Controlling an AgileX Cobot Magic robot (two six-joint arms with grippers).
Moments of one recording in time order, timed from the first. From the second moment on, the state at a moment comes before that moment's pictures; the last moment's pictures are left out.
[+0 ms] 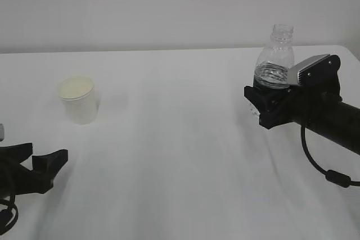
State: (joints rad) left arm -0.20 1.84 -0.17 0.09 -1.15 -0.12; right arm 0.07 1.97 -0.65 -0.50 -1.09 0.06
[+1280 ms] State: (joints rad) left arm -0.20 2.06 -0.46 0.08 -1.15 -0.11; right arm 0.07 1.97 -0.65 -0.52 -1.09 0.10
